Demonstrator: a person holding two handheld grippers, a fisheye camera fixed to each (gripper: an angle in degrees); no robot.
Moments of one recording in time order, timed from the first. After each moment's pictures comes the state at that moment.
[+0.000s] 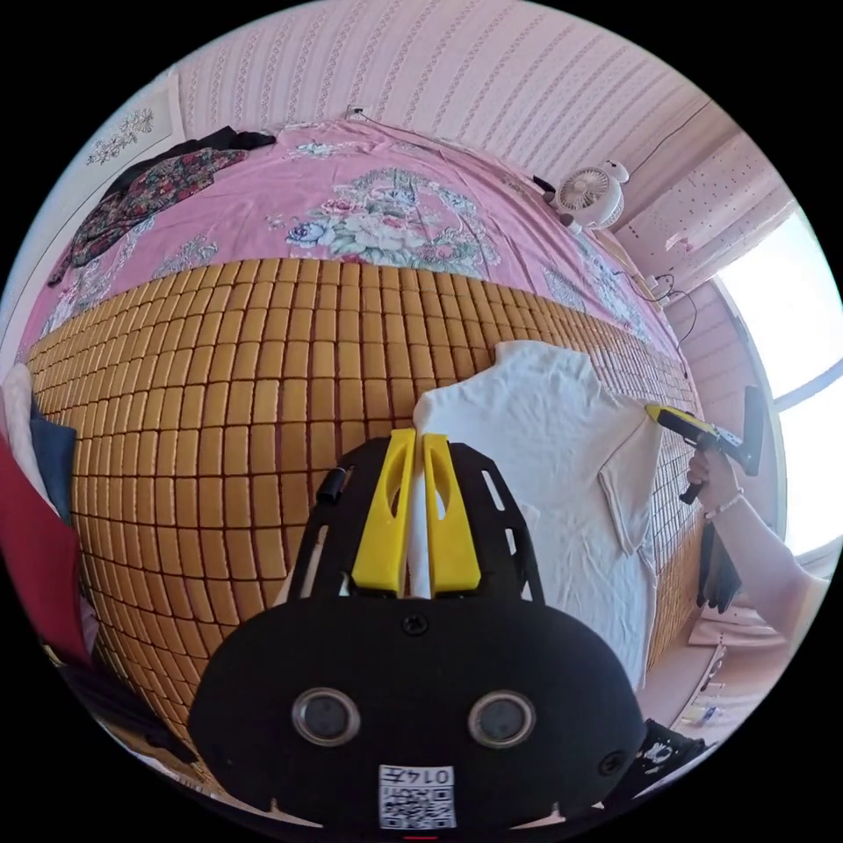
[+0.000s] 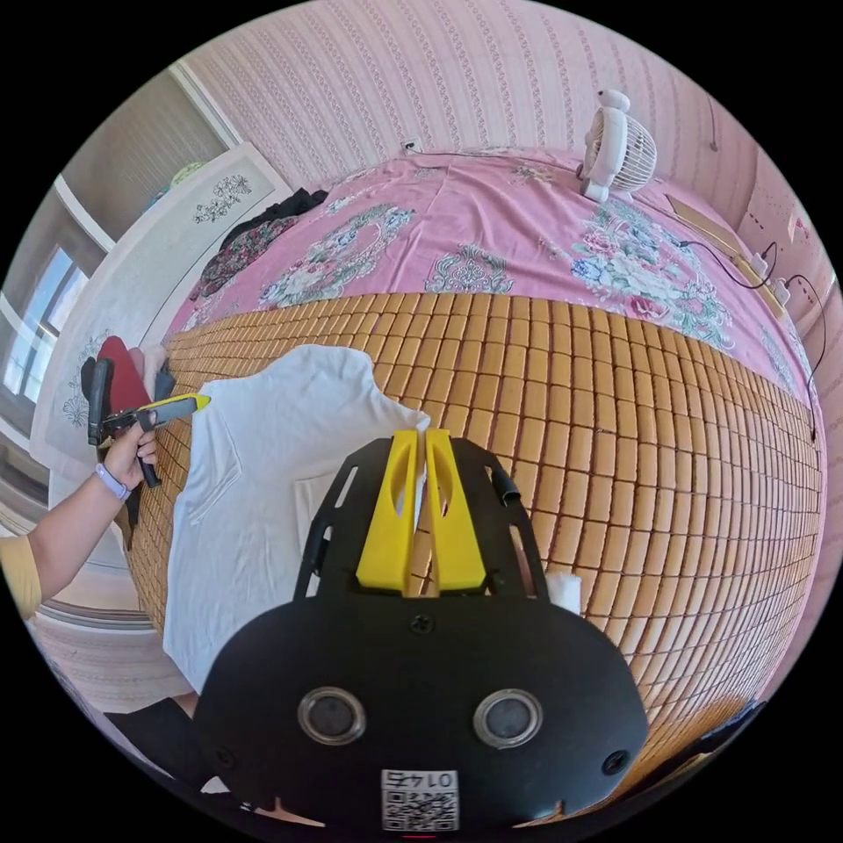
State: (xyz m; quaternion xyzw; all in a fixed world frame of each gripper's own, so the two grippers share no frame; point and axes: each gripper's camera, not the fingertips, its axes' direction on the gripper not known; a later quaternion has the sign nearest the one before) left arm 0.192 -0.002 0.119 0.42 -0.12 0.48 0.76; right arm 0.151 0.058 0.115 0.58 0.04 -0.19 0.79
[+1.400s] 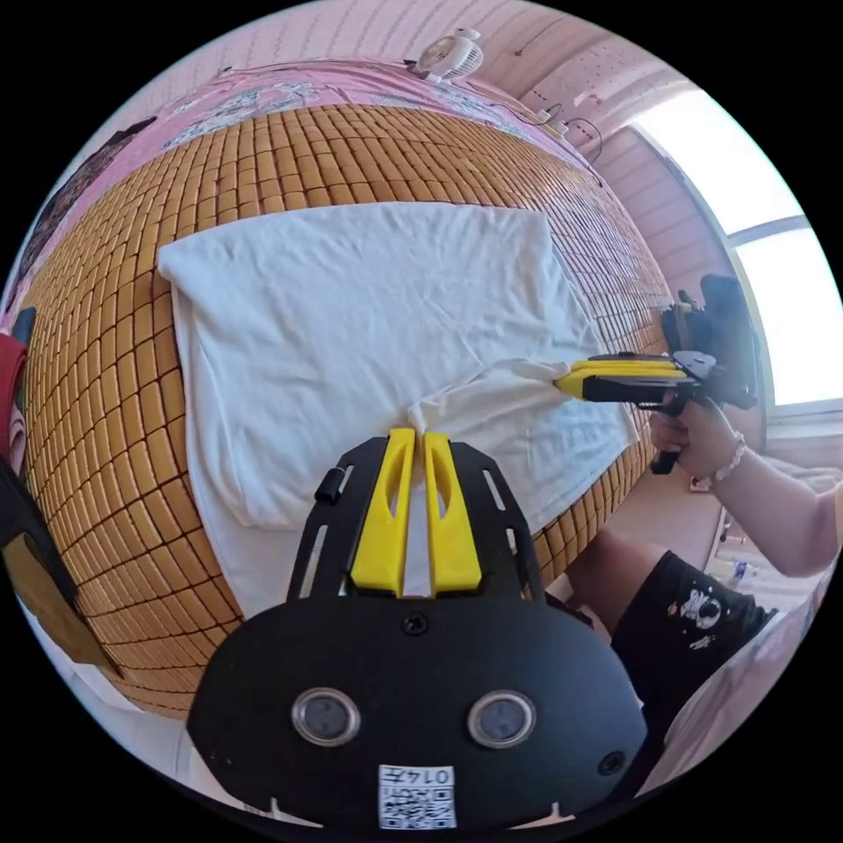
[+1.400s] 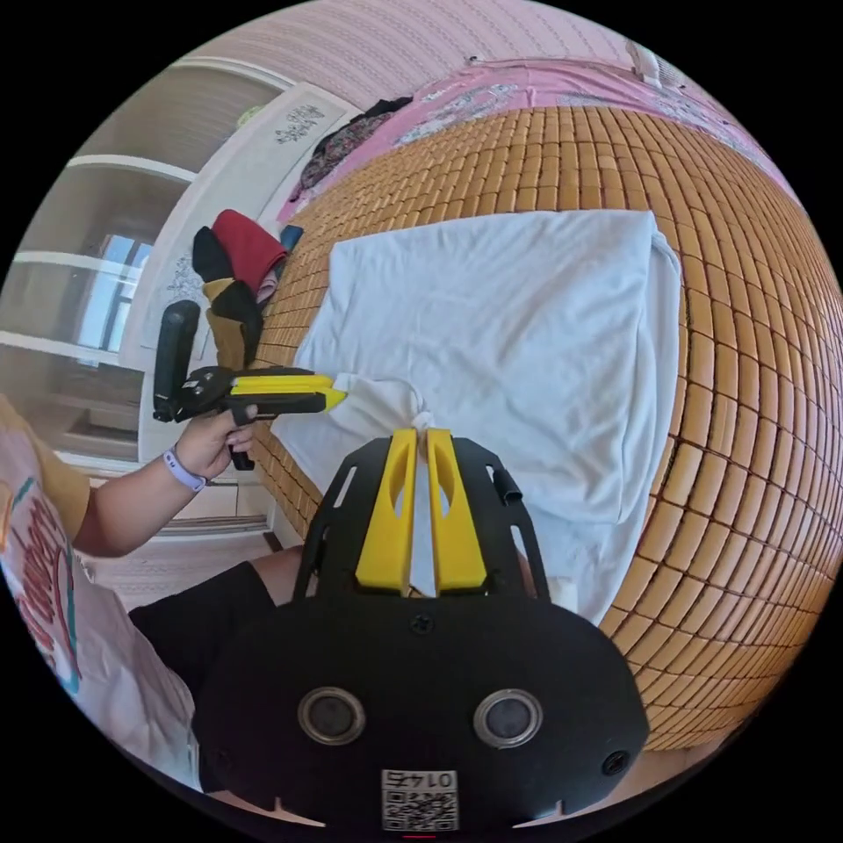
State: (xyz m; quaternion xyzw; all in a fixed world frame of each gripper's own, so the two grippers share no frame) left arm 0.065 0.113 0.323 0.26 -0.22 0.56 0.76; right arm 0.117 0.150 0.361 0.44 -0.07 -0.27 0.85
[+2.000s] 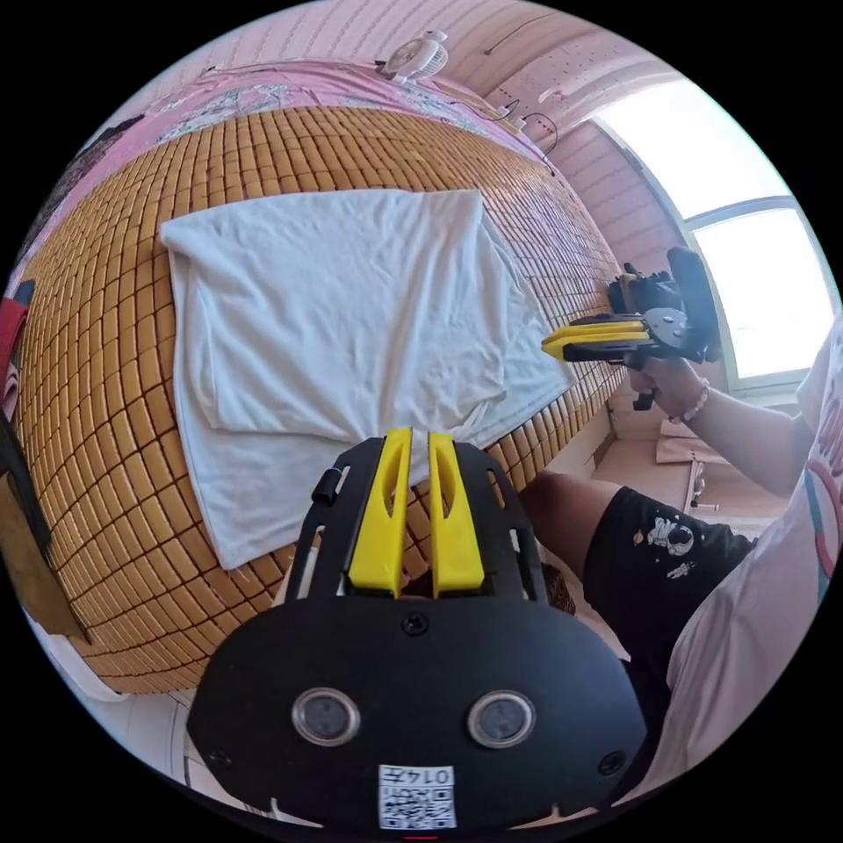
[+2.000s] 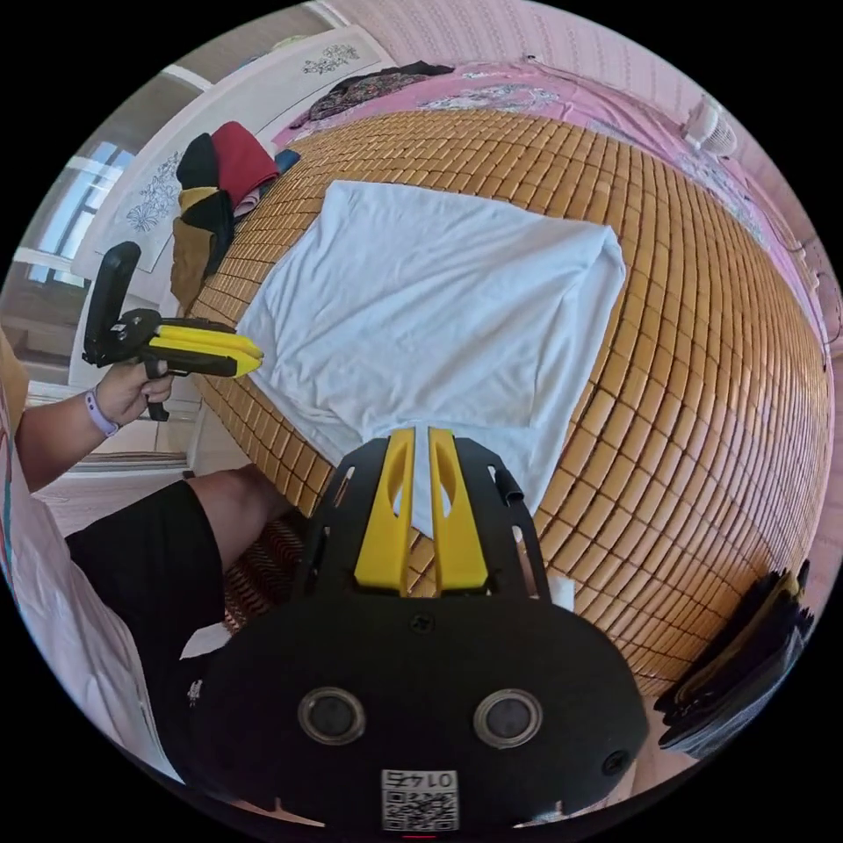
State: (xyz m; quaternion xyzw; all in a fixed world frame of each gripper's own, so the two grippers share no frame) left arm 0.023 0.164 0.339 0.22 -0.18 0.59 0.76; right arm 0.066 0.189 0.403 0.42 0.10 -0.27 0.86
